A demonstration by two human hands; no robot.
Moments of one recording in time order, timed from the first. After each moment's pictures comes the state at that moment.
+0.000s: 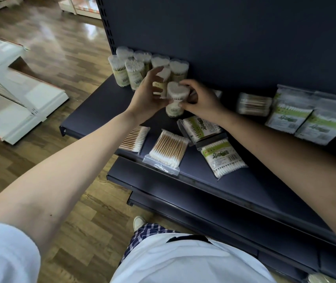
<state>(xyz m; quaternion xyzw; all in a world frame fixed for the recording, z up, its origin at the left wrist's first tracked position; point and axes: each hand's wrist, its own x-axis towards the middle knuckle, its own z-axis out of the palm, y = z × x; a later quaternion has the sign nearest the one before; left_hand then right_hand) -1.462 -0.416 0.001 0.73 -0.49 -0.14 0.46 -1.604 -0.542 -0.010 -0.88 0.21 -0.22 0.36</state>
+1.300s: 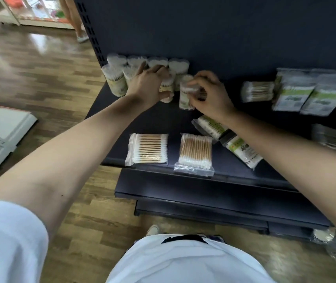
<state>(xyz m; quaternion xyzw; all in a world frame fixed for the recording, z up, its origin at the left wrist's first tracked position) -1.390 -0.452 0.017 0.70 -0.70 0.06 0.13 -1.588 -0.512 -0.010 -0.87 0.31 -0.34 0.17</state>
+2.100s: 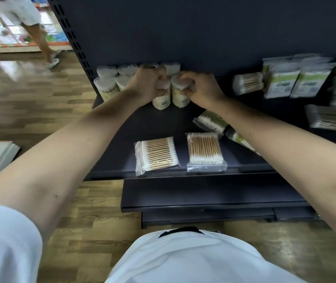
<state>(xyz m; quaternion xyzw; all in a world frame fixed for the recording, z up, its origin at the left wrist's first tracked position) -1.377 -0.470 0.029 0.64 -0.75 -0.02 0.17 -1.558 -0.507 0.008 -0.84 0.44 -0.26 0.16</state>
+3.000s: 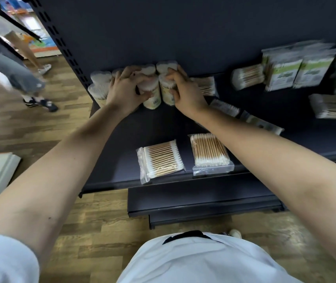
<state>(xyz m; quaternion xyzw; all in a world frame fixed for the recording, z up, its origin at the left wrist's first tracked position) -1.337 -0.463 0.011 0.67 -0.71 0.00 0.21 -1.524 -0.503 -0.016 -0.84 0.43 -0.29 0.14</state>
